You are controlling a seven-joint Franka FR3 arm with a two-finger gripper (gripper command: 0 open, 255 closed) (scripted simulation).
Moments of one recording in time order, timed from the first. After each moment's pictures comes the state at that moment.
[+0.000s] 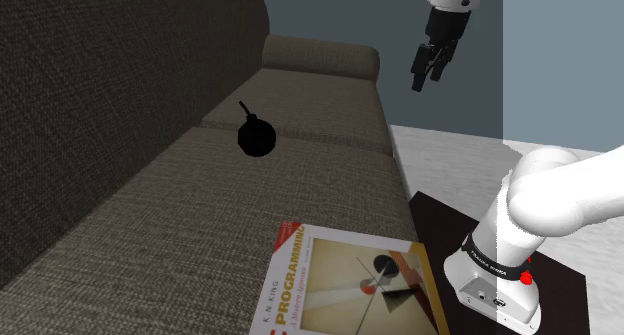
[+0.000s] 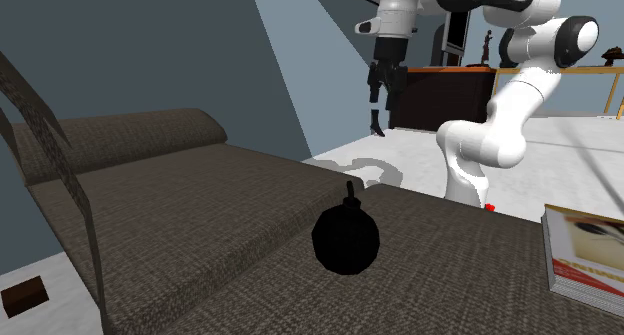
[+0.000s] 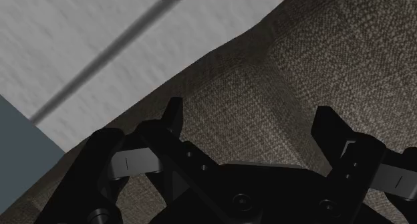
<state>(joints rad) -0.02 -0.83 -0.02 -2.36 -0.12 1.57 0.05</state>
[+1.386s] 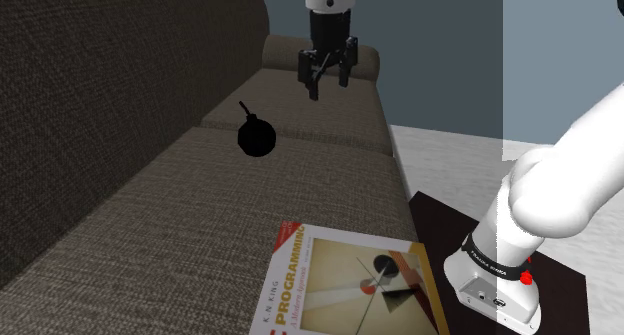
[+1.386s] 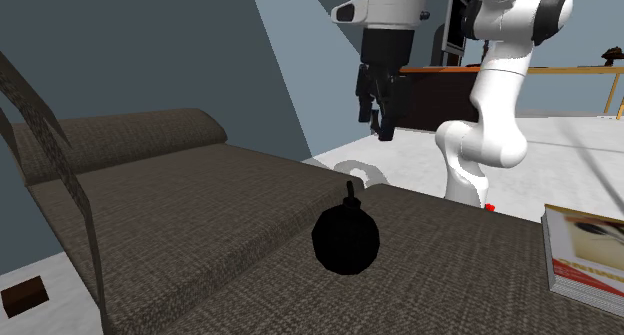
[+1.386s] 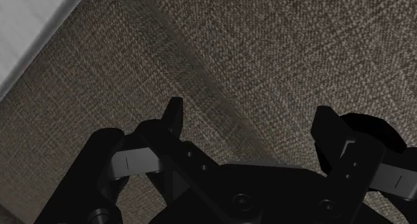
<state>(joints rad) 0.05 -0.24 0.33 -1.92 -0.06 1.62 0.49</state>
